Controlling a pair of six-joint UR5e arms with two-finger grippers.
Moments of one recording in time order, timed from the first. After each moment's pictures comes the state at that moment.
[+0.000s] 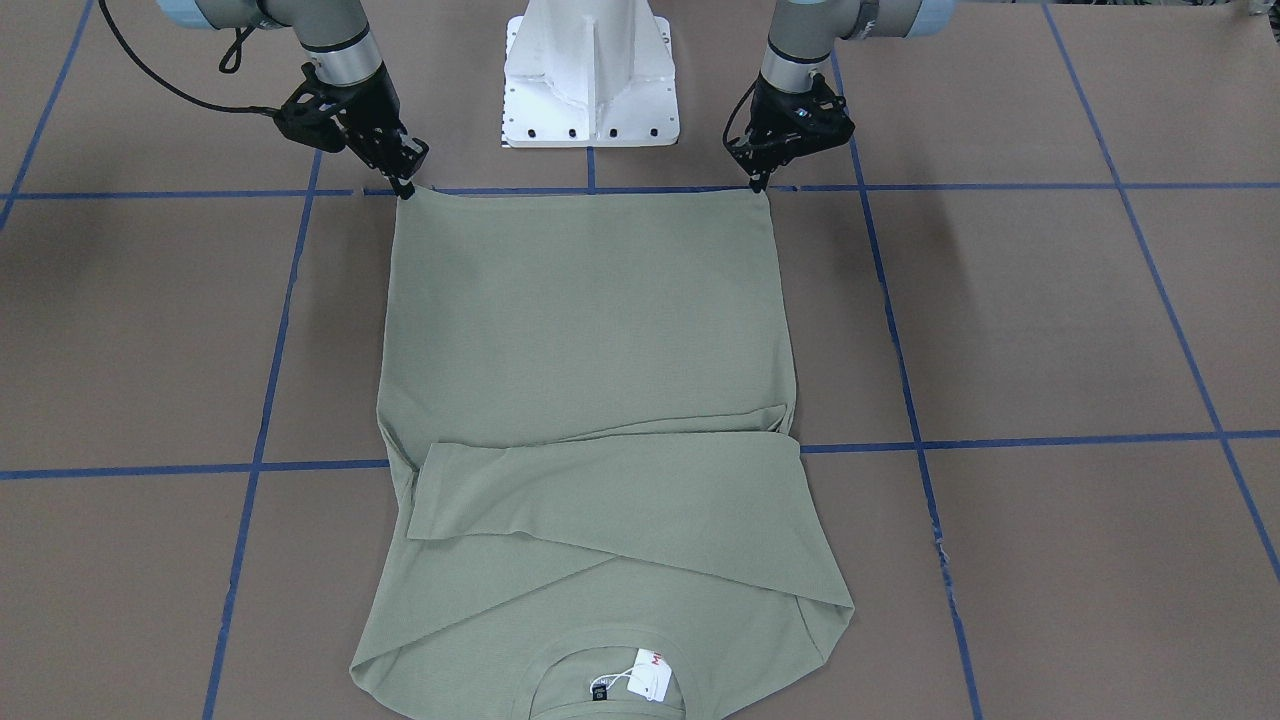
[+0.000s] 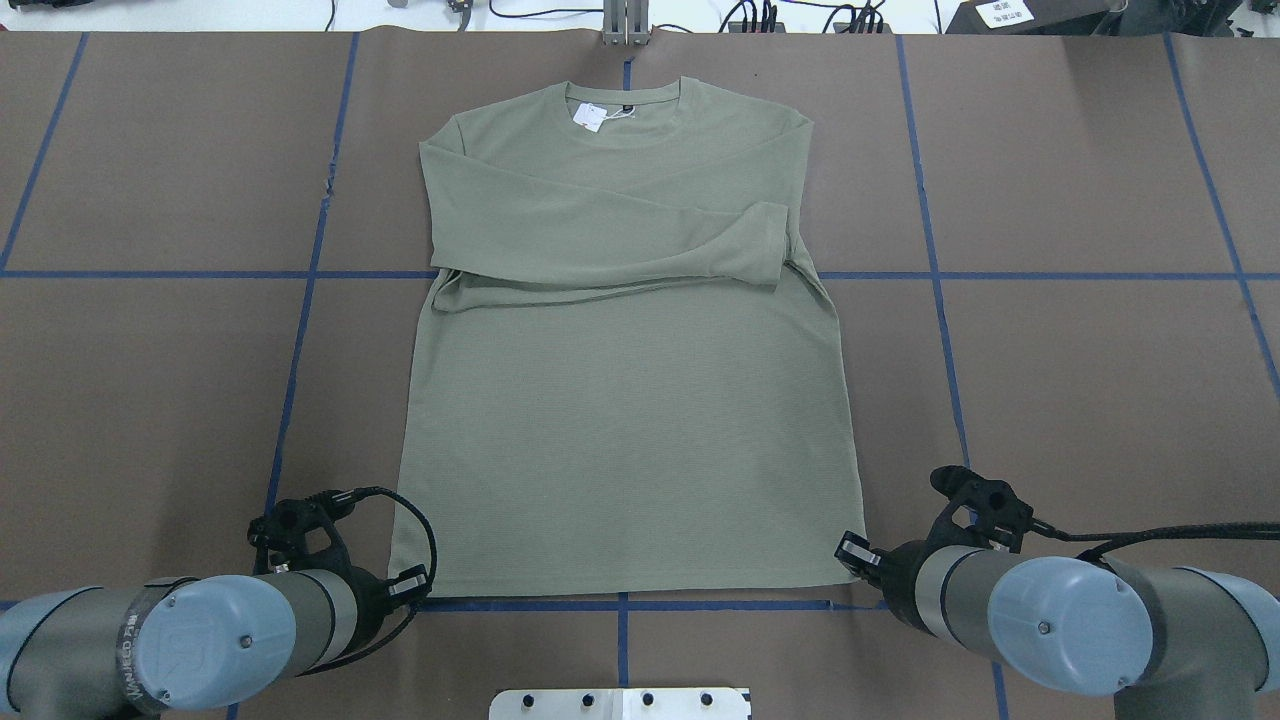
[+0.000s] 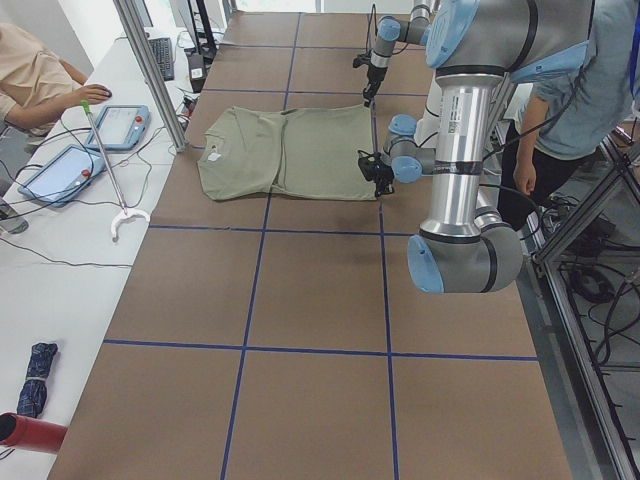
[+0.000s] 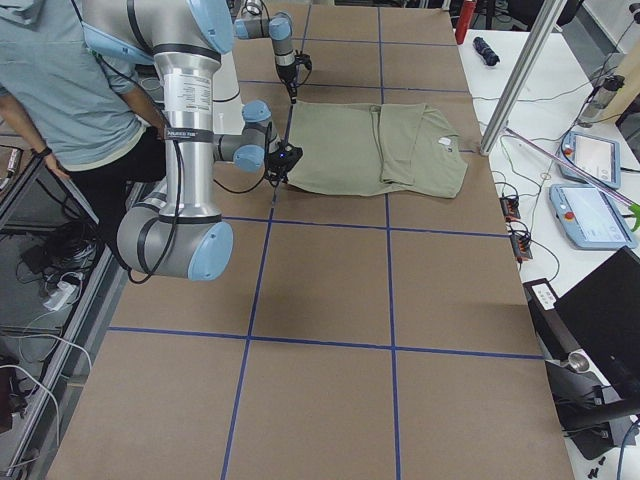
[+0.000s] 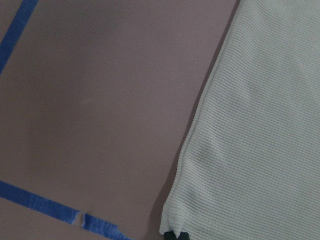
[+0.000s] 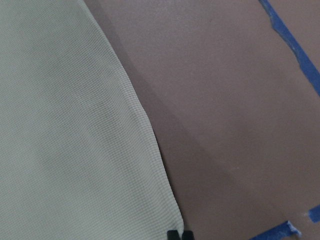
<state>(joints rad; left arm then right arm) -0.14 -1.68 -2.08 -1.81 -1.53 -1.87 0.16 -1.59 2.15 -1.25 1.50 1.99</state>
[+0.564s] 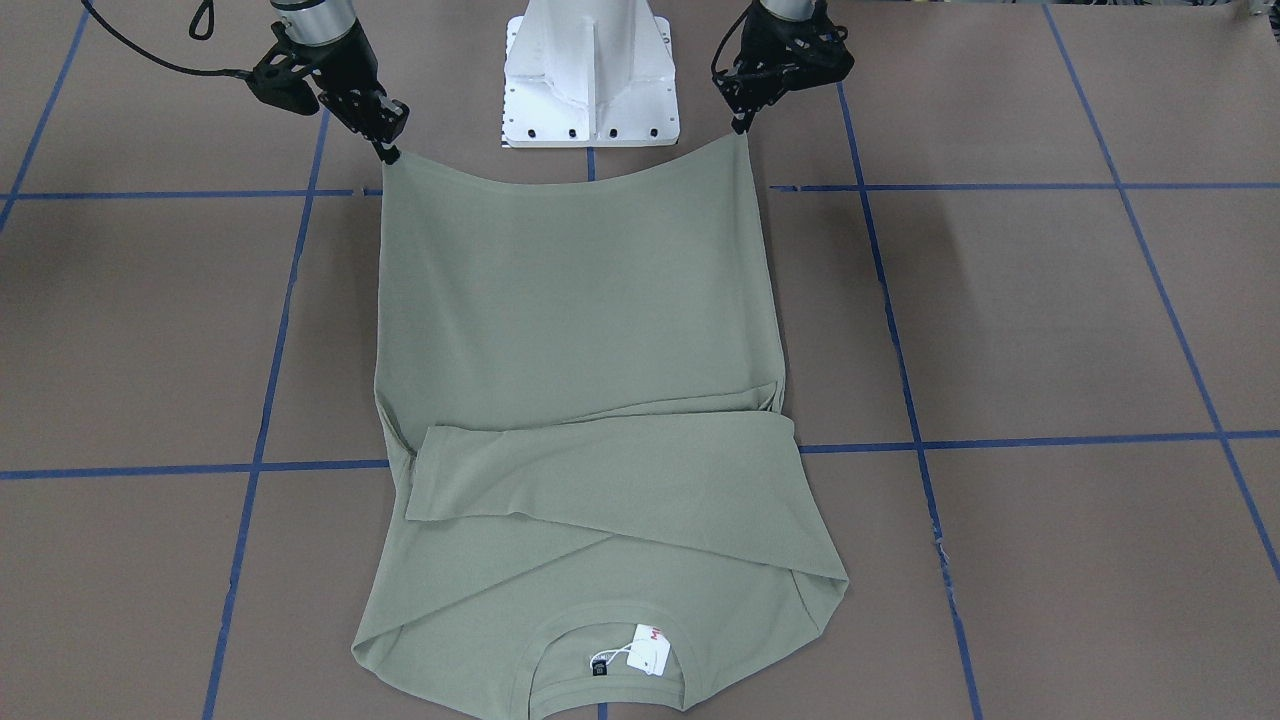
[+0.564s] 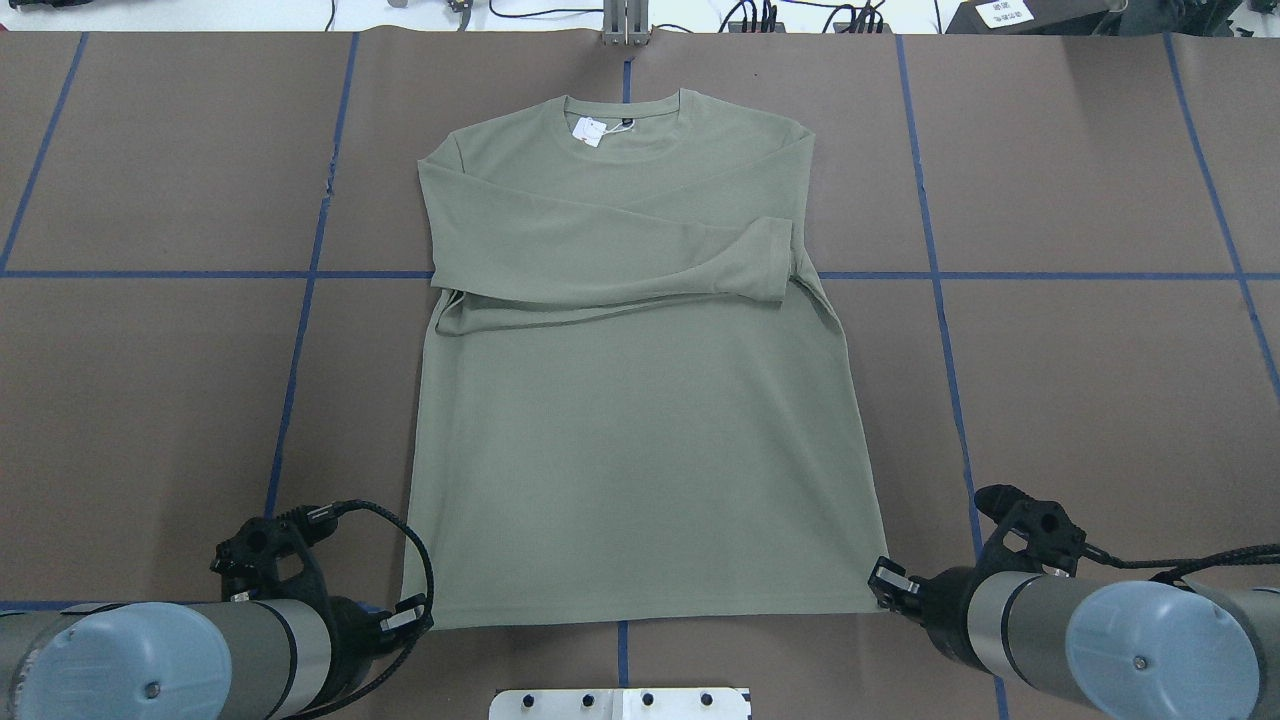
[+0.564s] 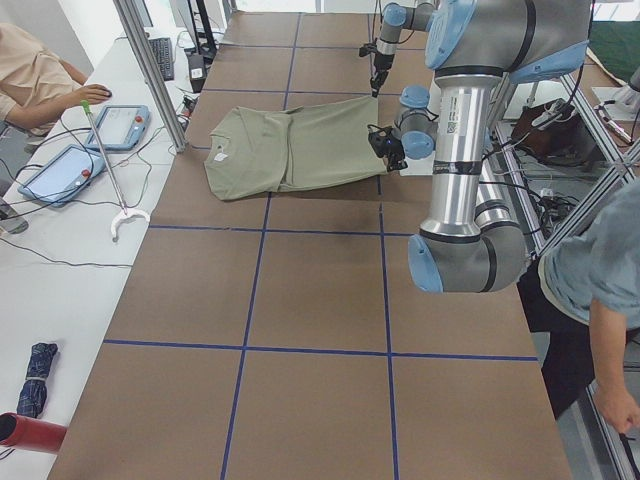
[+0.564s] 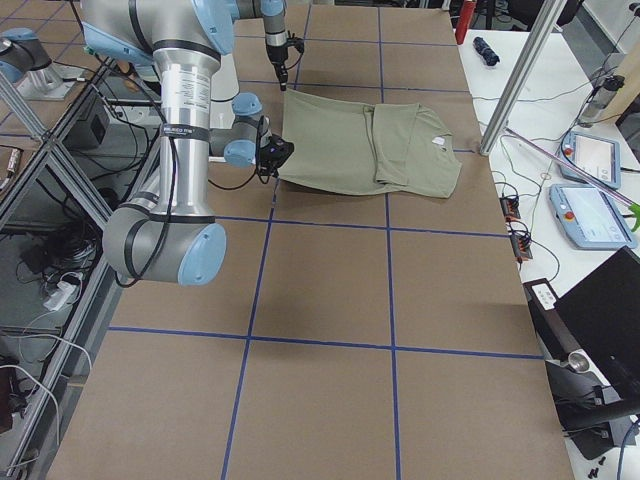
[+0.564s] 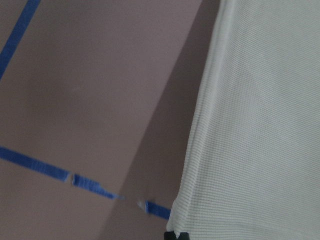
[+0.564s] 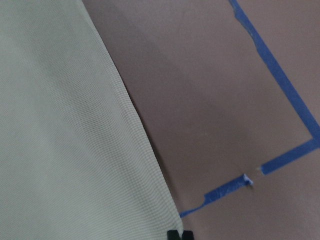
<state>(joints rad) -0.09 -1.69 -2.30 -1.69 -1.57 -1.93 0.10 -1.69 2.28 -1.25 1.53 2.05</state>
